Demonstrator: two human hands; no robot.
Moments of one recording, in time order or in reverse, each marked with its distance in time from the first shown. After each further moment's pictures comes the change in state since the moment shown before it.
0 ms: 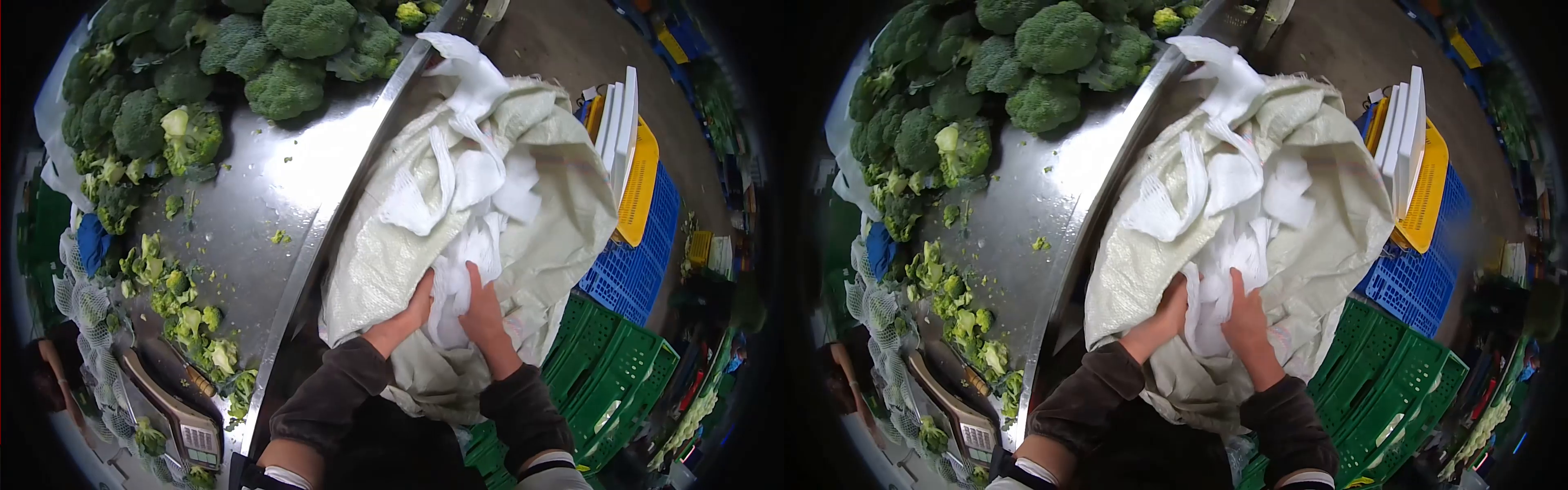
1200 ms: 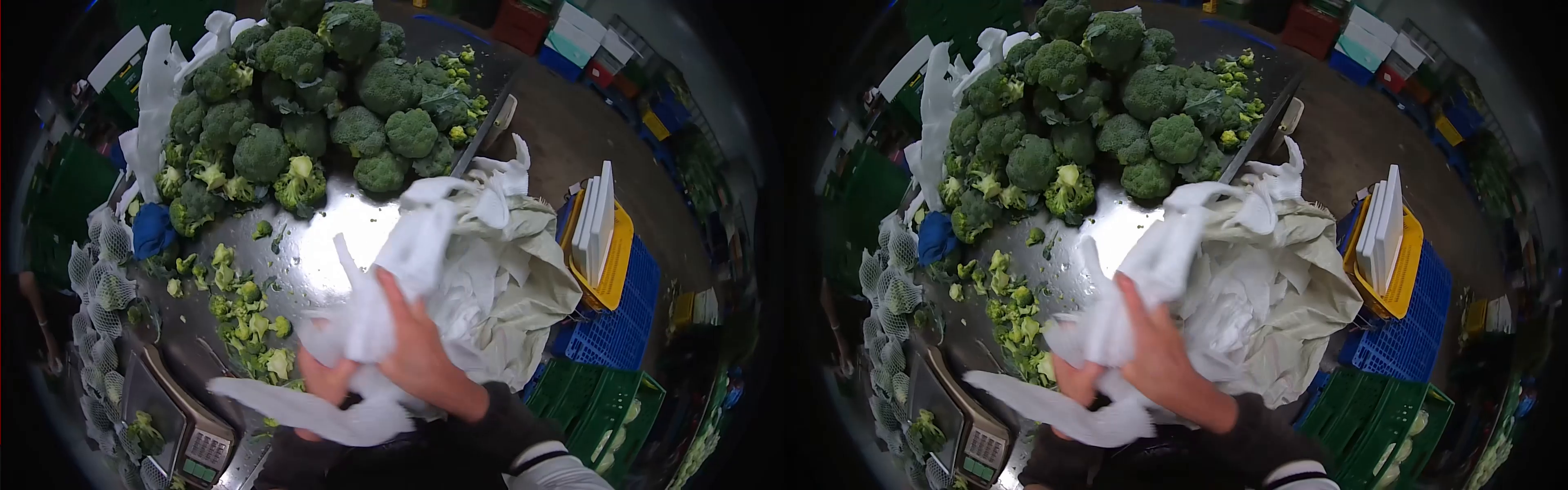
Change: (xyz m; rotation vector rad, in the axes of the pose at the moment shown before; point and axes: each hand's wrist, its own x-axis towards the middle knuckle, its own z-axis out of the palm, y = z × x) left_hand -0.216 0.280 -0.135 -0.016 0.289 0.606; right_hand -0.087 -0.282 -0.080 0.374 0.001 -0.621
